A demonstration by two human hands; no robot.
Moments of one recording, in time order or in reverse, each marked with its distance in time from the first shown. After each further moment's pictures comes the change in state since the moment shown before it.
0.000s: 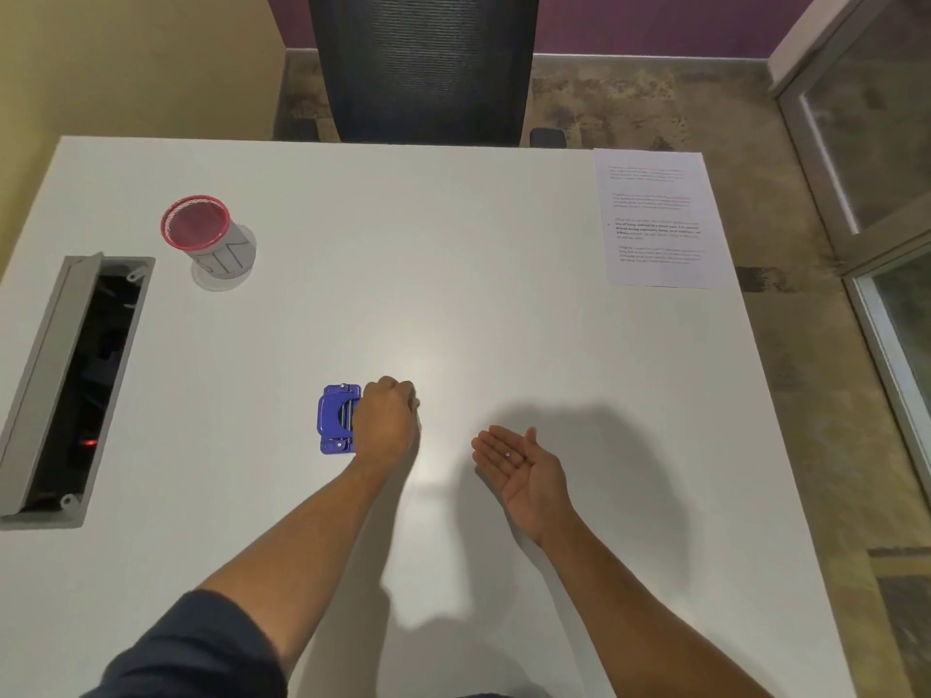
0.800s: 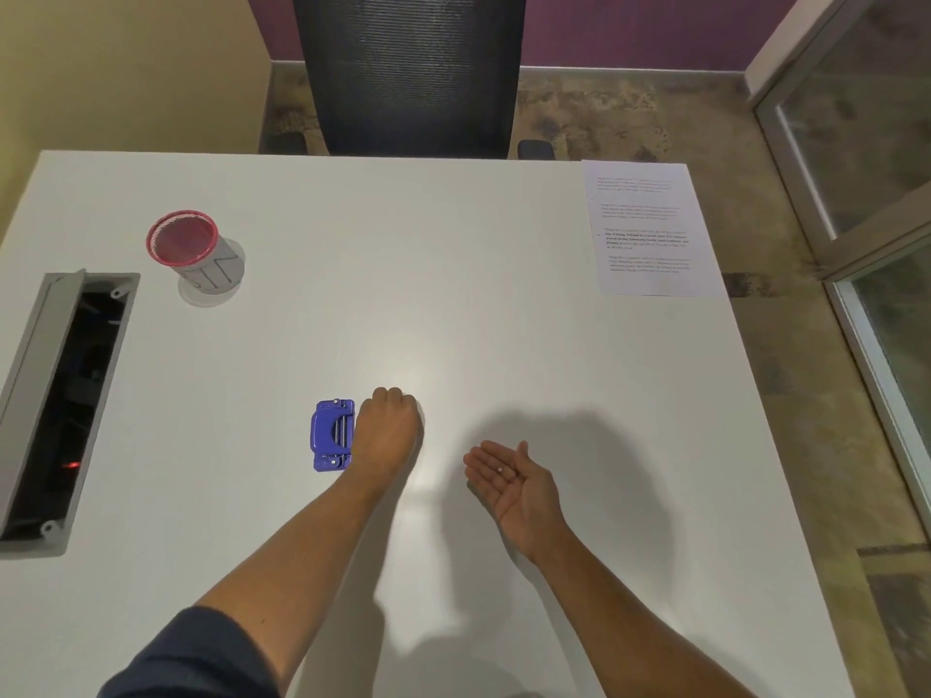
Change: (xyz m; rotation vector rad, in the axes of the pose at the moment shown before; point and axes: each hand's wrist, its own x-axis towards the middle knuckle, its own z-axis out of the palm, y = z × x) left_hand 0.012 0.003 0.003 0.466 -0.141 0.237; right_hand 0.000 0.005 0.003 0.009 0.026 0.007
